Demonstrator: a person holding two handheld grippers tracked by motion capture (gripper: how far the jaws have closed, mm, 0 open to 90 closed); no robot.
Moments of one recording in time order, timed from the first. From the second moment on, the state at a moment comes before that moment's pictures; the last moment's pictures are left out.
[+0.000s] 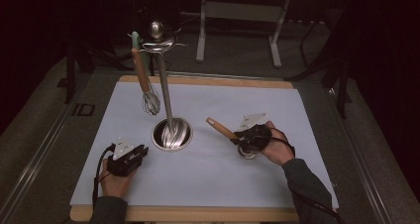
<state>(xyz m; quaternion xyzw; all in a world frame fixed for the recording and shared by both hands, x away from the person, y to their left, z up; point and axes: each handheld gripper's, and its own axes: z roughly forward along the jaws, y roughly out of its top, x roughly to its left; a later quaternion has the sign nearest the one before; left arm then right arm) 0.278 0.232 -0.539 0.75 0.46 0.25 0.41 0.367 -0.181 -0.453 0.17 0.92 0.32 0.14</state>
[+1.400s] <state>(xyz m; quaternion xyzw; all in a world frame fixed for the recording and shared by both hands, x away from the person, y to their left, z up) 0.278 0.230 -0.540 0.75 0.46 0.25 0.40 0.363 -0.144 -0.389 0.08 0.89 0.41 0.21</state>
